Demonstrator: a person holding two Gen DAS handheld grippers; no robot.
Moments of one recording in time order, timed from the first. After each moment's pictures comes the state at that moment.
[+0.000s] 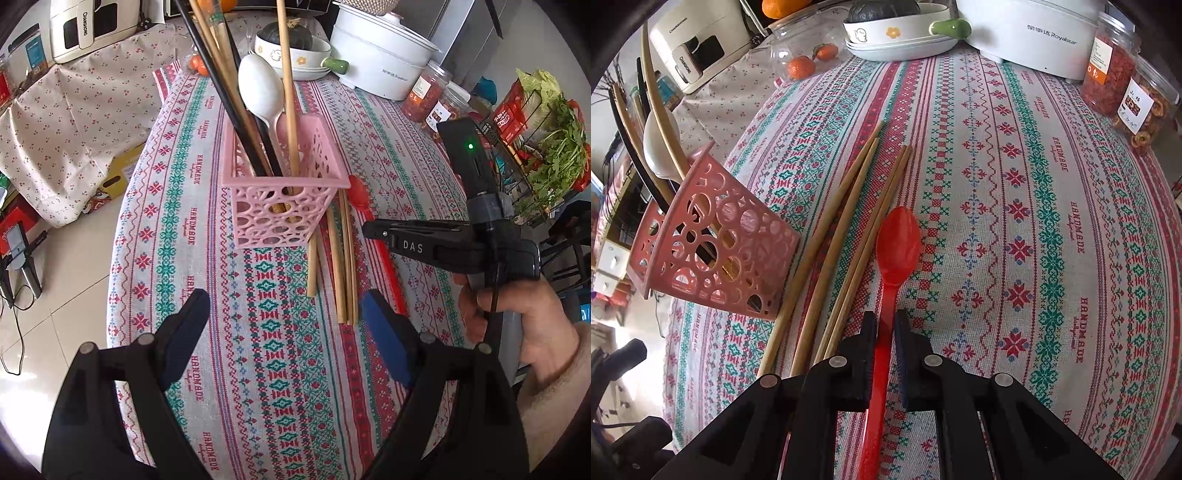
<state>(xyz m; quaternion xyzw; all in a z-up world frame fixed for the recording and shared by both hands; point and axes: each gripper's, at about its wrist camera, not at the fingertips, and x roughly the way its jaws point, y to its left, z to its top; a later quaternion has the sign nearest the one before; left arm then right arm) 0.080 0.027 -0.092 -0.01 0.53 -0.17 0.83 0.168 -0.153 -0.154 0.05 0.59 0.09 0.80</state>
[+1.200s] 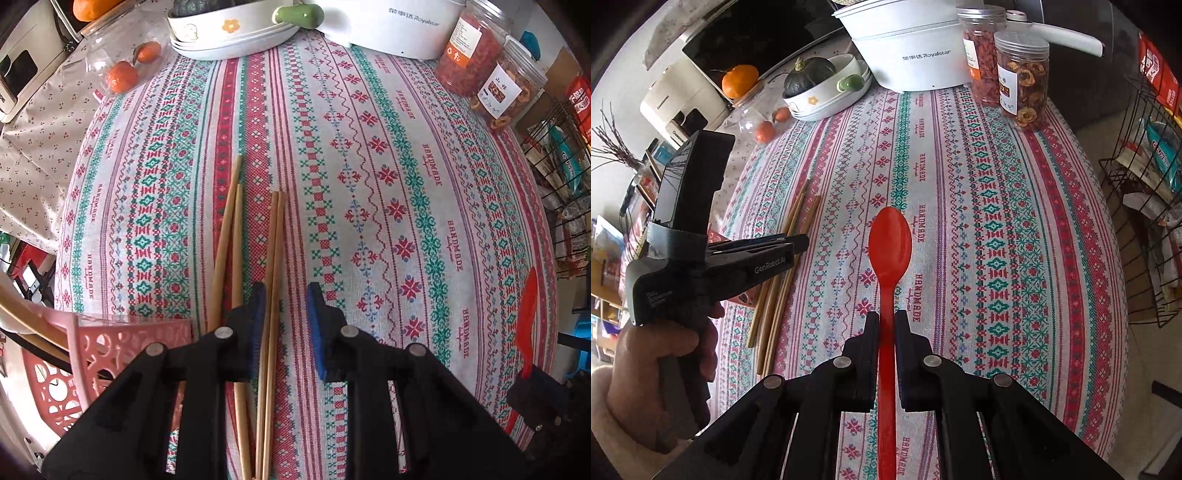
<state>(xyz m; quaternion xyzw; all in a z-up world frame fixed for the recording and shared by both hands) 0.223 -0.122 -0.154 0.08 0.61 -0.08 0.79 0.129 -0.286 -0.089 0.14 0.57 0.08 0.81</state>
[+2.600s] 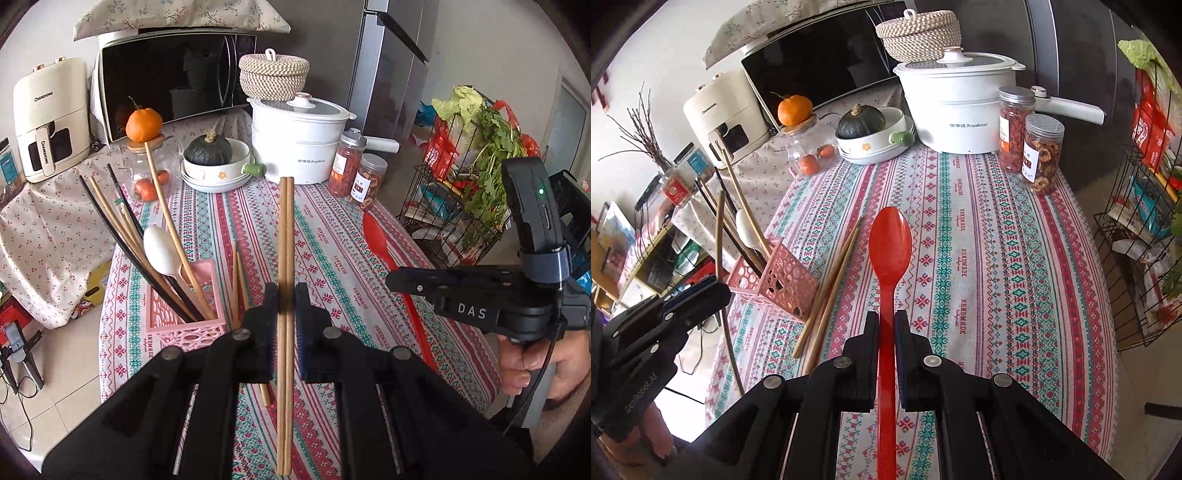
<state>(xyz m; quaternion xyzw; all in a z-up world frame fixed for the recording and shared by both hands) 0.073 -0.037 -0.011 0.02 0.37 -0.24 0.90 0.091 -0.232 -0.022 0.11 0.47 0.08 0.87</state>
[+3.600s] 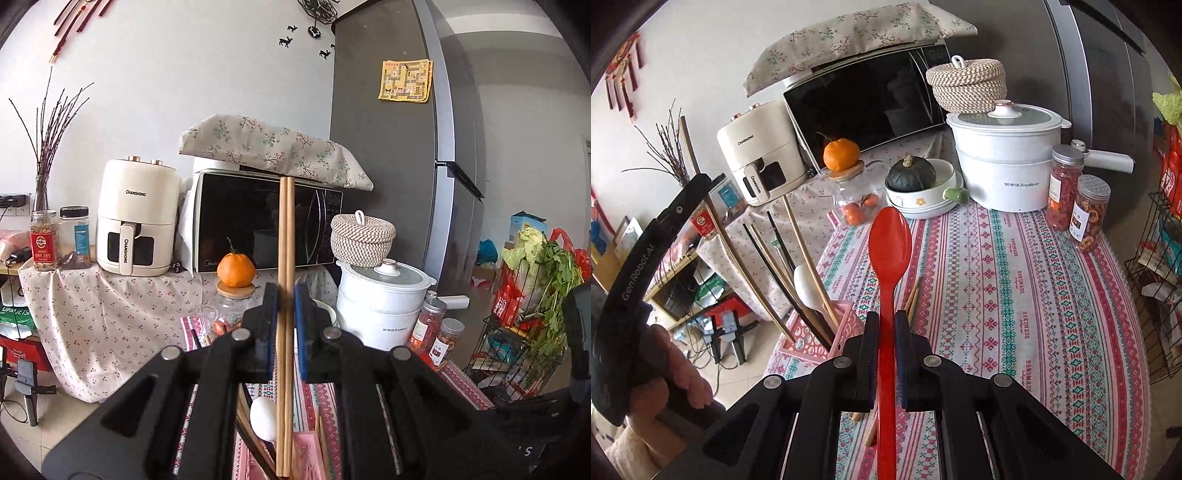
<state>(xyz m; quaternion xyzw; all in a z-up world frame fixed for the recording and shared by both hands) 0.109 0.022 0.009 -0.06 0.08 -0.09 0.99 0.113 -0.174 -0.001 0.12 0.39 0.10 0.91</state>
